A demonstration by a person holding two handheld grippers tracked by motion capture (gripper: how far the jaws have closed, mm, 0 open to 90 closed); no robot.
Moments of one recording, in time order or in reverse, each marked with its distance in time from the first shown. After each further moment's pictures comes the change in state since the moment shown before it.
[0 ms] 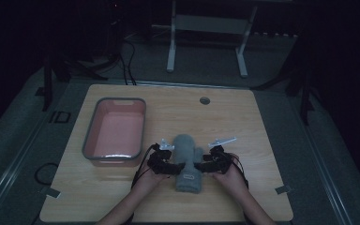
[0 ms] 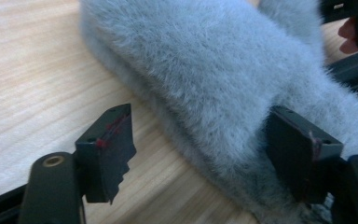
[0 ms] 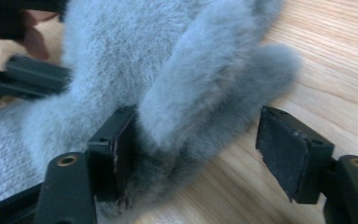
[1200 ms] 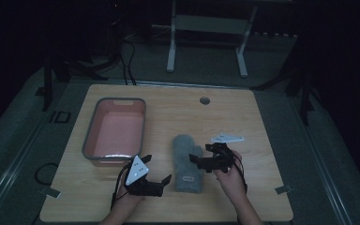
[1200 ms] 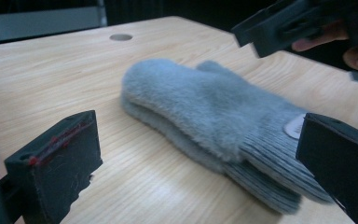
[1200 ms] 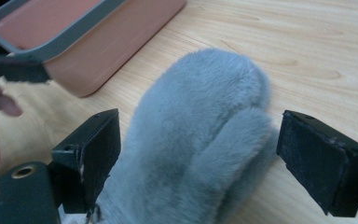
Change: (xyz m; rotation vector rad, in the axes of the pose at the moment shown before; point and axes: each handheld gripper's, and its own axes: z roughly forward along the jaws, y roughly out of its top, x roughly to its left) left arm -0.010 -0.060 -0.077 -0.445 0.050 0.175; right arm 0.042 0.020 -0.044 -0.236 -0.088 -0.011
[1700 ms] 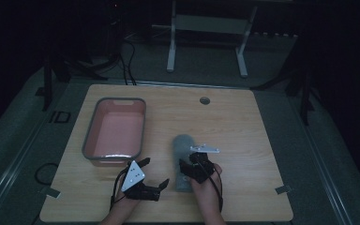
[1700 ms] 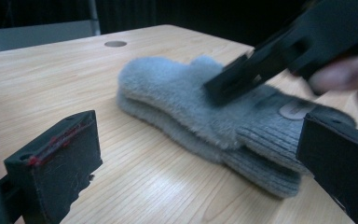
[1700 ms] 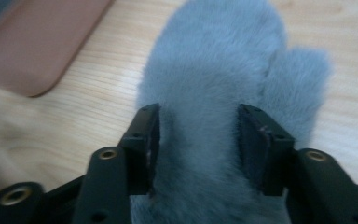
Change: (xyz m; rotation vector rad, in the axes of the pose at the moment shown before) left arm 0.004 -0.021 -0.009 -0.063 -0.038 0.020; right arm 0.064 -0.013 0.035 0.076 -0.284 0.157
